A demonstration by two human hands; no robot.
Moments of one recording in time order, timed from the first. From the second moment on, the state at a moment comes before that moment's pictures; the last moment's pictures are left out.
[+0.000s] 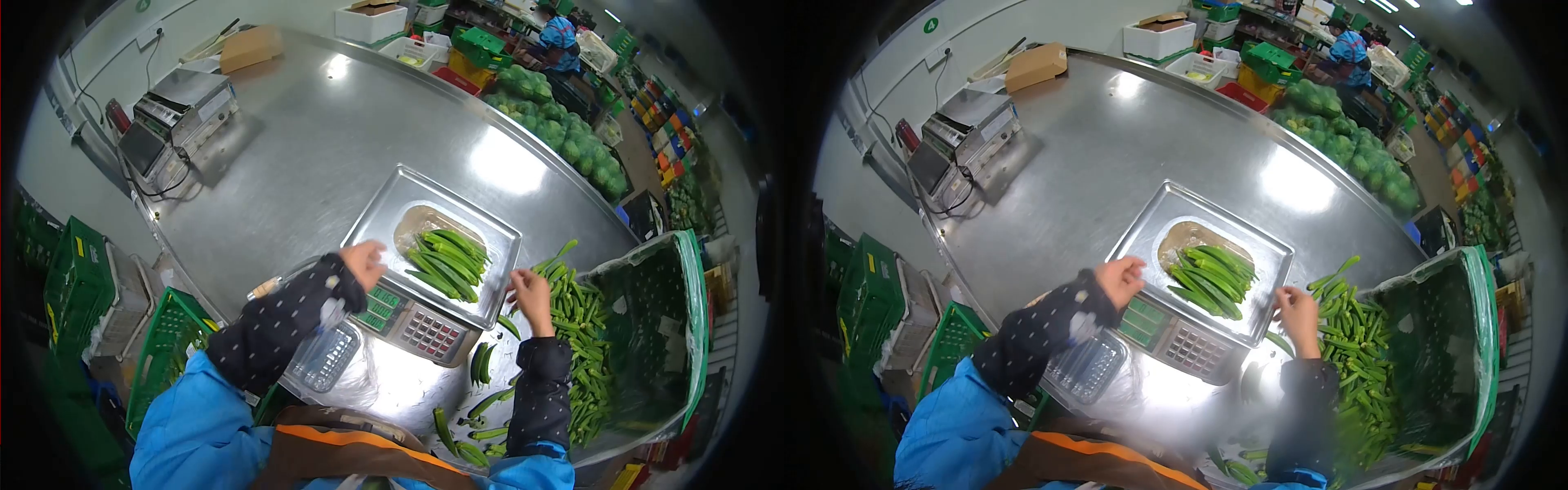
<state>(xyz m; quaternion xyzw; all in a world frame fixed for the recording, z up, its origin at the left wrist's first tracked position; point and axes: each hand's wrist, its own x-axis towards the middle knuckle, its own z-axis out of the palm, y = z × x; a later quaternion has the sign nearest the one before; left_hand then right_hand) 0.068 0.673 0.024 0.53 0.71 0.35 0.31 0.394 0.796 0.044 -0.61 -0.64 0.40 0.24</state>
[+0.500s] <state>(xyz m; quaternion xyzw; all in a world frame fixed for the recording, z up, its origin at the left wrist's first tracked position) -0.026 0.704 0.016 0.16 0.52 0.54 0.64 0.267 0.761 0.077 -0.49 -0.64 0.54 0.24</state>
